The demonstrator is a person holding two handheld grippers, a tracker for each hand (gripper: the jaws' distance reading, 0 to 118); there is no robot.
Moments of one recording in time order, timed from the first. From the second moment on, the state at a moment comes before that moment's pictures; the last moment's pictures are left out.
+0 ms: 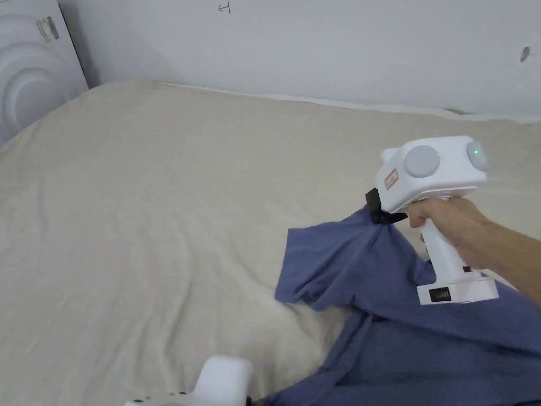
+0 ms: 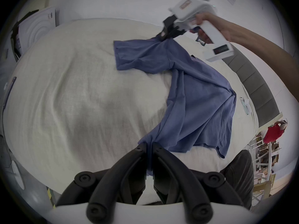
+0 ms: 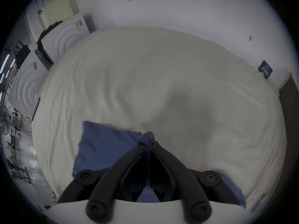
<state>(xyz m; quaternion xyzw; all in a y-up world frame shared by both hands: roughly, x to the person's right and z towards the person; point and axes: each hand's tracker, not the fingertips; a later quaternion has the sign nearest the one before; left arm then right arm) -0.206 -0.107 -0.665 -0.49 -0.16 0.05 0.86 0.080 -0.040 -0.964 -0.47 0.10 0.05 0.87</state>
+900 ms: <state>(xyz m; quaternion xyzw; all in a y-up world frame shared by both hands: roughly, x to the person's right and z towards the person) -0.170 0.283 -0.688 -0.23 -0.08 0.05 0.97 0.388 0.304 -0.584 -0.17 -0.08 -0.04 0.98</state>
